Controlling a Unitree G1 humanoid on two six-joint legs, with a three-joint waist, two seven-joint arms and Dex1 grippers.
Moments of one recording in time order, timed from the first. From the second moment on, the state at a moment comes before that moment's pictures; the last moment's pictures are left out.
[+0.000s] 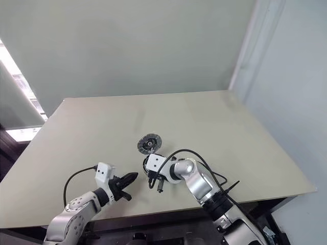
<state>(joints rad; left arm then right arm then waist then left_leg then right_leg) 0.11 0.31 0.03 -0.19 -0.44 0.49 -0.55 -0.48 -0.15 0.53 0.08 -0.27 0.55 0.85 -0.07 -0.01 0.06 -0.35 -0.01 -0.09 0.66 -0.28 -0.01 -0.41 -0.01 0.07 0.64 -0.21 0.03</state>
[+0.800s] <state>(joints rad) 0.12 0.30 0.04 -0.17 -0.43 0.48 -0.54 -0.42 0.14 0.39 -0.20 -0.18 1.42 0.26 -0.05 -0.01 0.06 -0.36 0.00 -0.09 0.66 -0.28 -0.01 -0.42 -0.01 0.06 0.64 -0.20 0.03</state>
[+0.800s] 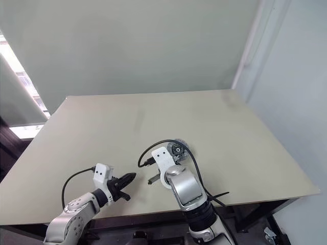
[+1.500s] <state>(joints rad) 0.11 0.31 0.03 -0.15 -0.41 0.48 -0.55 -0.41 0.13 0.45 -0.23 0.07 1.33 0.23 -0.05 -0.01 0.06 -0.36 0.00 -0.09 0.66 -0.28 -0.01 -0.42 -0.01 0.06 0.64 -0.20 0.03</state>
